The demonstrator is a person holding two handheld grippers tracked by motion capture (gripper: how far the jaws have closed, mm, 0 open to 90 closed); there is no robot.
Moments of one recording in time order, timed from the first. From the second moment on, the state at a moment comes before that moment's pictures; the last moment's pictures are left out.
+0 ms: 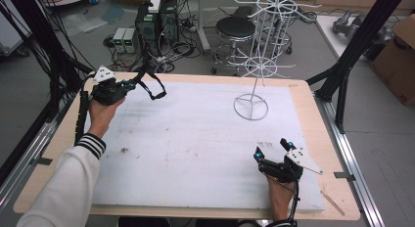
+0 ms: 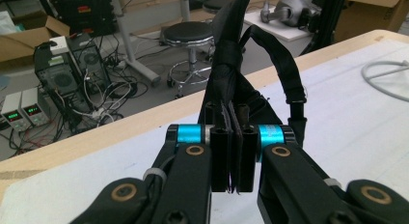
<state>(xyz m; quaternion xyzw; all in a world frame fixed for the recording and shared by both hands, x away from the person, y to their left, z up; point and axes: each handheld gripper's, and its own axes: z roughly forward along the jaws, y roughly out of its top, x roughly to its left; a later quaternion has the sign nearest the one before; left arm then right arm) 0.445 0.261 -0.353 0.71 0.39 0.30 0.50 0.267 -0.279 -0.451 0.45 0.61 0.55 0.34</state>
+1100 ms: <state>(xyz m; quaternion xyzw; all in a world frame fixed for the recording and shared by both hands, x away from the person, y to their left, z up) 0.409 0.165 -0.290 0.71 0.27 0.26 0.60 0.266 -0.280 -0.451 0.45 0.61 0.56 0.34</state>
